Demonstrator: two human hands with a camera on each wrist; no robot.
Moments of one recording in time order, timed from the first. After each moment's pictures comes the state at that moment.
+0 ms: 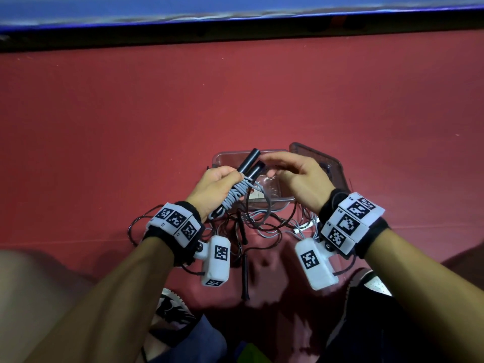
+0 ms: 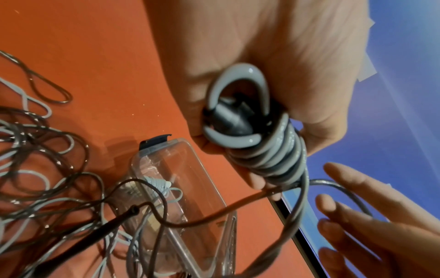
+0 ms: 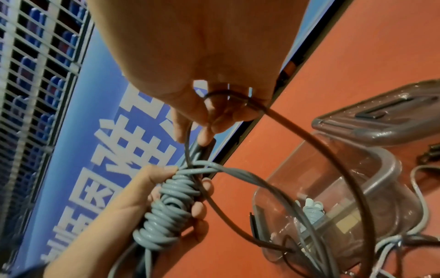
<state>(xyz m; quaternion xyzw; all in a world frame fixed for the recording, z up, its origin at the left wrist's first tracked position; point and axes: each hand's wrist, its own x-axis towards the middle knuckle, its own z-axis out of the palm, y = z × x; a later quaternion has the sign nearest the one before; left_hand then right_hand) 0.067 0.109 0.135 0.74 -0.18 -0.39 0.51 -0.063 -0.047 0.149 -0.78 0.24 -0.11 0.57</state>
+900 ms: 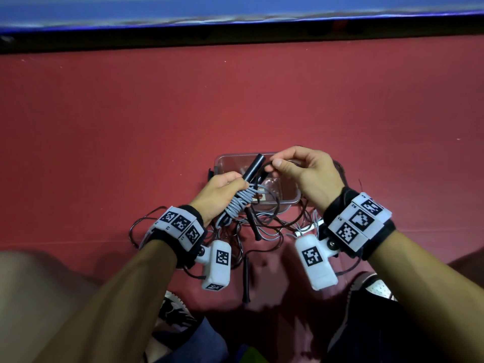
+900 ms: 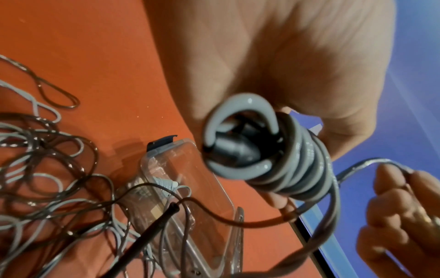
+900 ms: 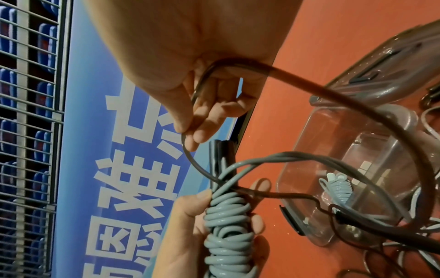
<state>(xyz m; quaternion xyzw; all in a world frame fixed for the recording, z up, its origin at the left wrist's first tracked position) 0.064 0.112 0.135 0.72 -0.20 -0.42 0.51 -0.062 -0.045 0.166 -0.68 0.22 -0.19 0.68</state>
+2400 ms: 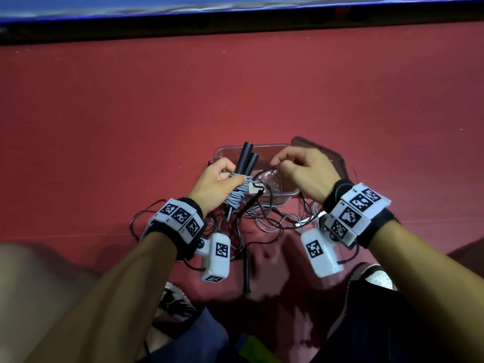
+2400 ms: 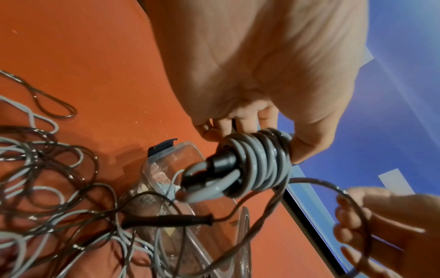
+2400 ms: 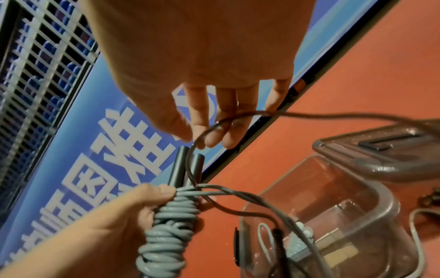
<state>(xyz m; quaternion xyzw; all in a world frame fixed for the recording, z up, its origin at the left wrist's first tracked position) 0.066 0.114 0.129 0.75 -0.21 -0.36 0.51 -0.063 -0.055 0.154 -0.85 0.28 -0.07 0.45</state>
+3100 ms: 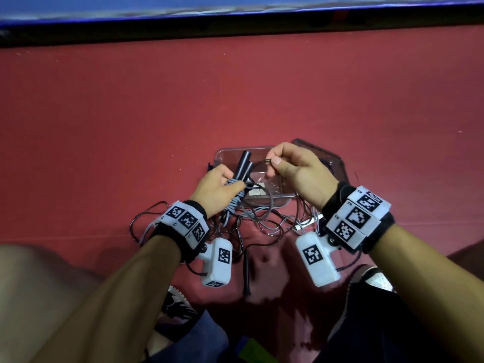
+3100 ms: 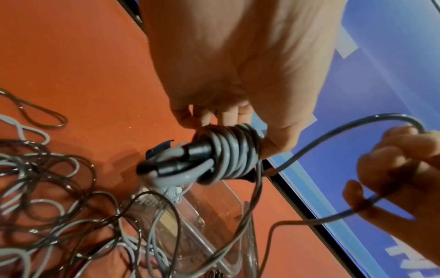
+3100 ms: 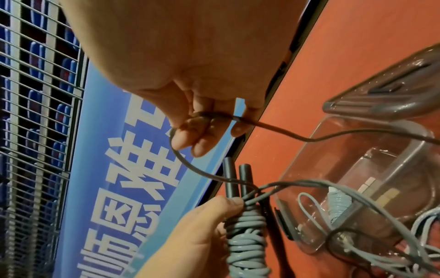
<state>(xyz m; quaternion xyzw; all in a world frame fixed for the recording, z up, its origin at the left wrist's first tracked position) 0.072 0.114 0.111 0.81 -0.21 -0.34 0.43 -0.062 -0.041 0.163 -0.77 0.16 -0.10 0.61</state>
